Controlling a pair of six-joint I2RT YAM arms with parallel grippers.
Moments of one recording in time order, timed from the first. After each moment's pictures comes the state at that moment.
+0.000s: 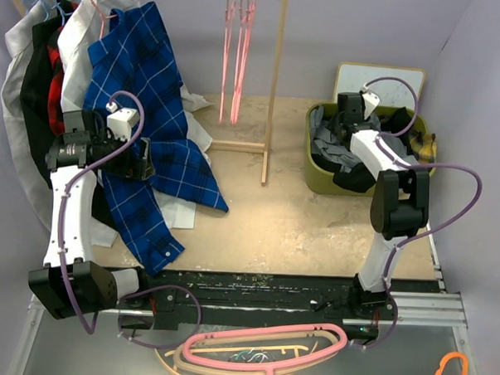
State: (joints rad) left arm 0.24 1.22 1.30 -0.99 0.44 0.30; right arm 0.14 1.93 1.51 -0.26 0.43 0.58
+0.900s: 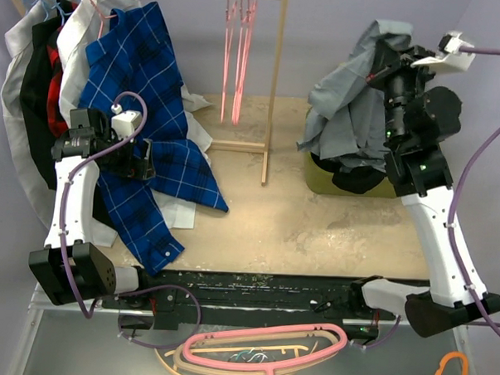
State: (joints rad) left arm 0.24 1.31 1.30 -0.99 0.42 0.32; right arm 0.32 1.21 1.57 -0.01 0.40 0.29
